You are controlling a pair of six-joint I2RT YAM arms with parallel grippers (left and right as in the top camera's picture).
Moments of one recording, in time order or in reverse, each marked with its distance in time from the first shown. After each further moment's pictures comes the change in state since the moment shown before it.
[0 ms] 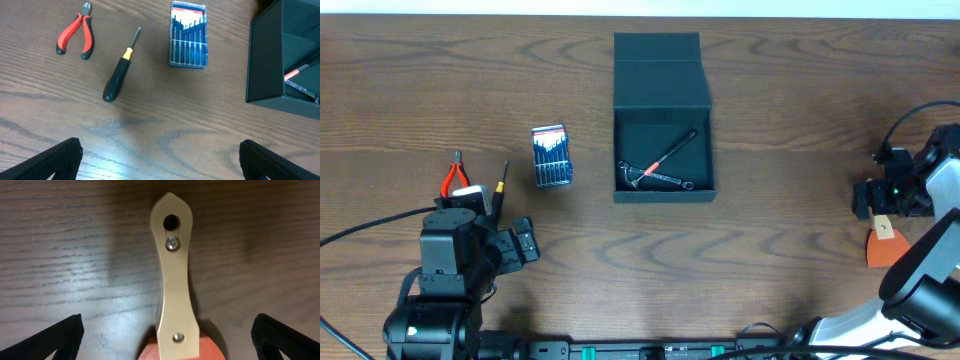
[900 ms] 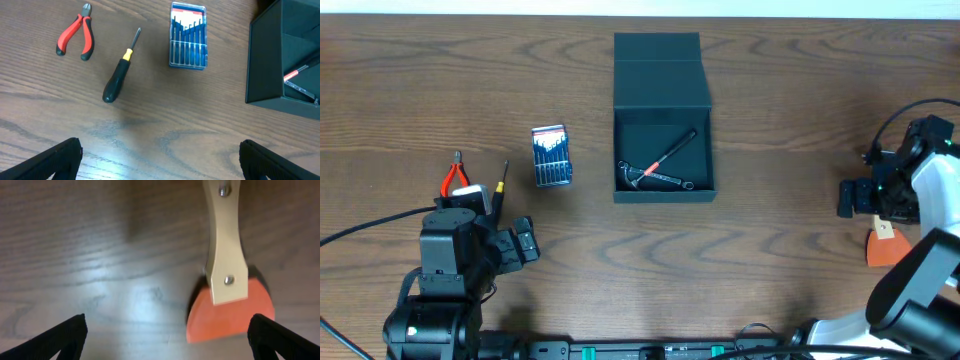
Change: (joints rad) left arm 0.000 0.000 0.000 0.002 0.000 0.000; right arm 0.113 -0.115 0.000 -0.204 0.040 0.248
